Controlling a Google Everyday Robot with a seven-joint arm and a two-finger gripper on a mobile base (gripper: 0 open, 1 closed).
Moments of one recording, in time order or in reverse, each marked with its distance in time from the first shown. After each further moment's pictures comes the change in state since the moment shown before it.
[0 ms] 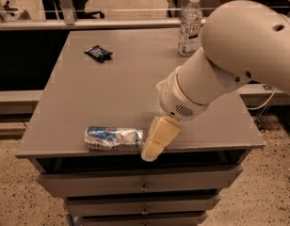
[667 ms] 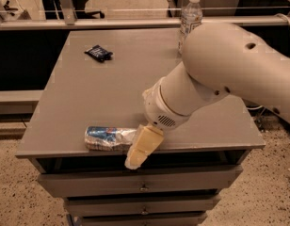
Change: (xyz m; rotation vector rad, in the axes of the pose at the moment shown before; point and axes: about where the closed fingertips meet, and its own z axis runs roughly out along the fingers) arm -0.020 0.017 0.031 -0.023 -0.044 0.003
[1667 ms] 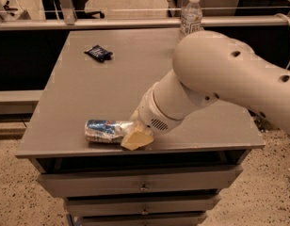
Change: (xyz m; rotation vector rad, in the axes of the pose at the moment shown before) arm -0.002 0.004 0.019 -0.014 -0.001 0.038
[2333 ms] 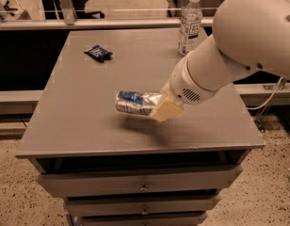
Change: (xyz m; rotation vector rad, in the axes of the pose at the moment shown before) arm 0.024 -0.065 -0.072 0.192 0.047 0.053
